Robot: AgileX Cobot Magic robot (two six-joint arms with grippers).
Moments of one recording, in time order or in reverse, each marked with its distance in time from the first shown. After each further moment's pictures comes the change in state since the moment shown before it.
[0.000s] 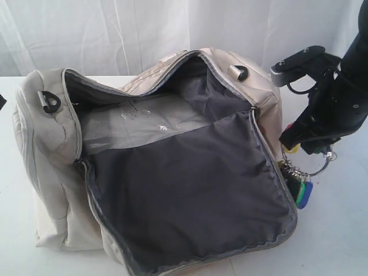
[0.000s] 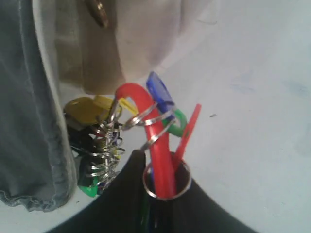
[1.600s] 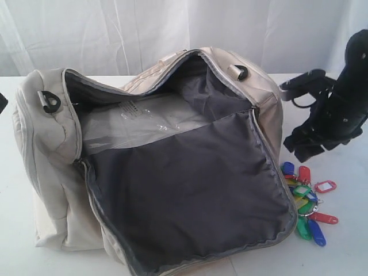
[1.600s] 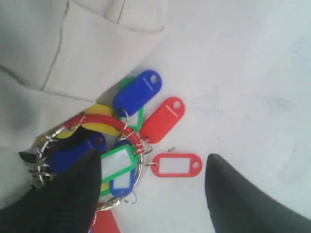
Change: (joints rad) left arm 0.000 0.000 0.000 -0.018 0.000 0.007; right arm -0.128 0.195 -0.002 -0.006 -0.197 -0.022
